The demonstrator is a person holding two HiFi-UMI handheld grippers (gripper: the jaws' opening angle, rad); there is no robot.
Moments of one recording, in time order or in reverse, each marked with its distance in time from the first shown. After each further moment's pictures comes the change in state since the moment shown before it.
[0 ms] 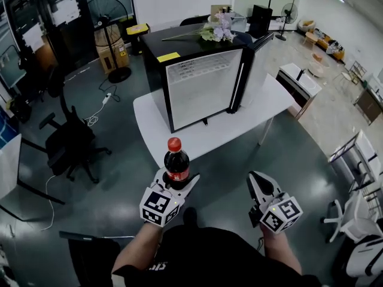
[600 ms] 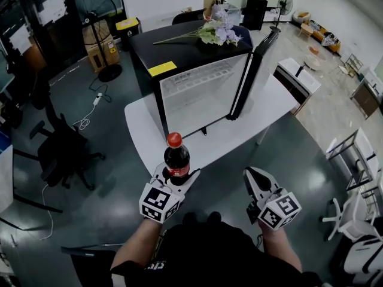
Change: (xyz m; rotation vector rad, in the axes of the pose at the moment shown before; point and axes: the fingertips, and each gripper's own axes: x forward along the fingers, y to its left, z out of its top) left arm 0.095 0.102 0.013 -0.011 0.007 -0.053; right arm 0.121 -0.058 0.019 0.012 0.037 -0.021
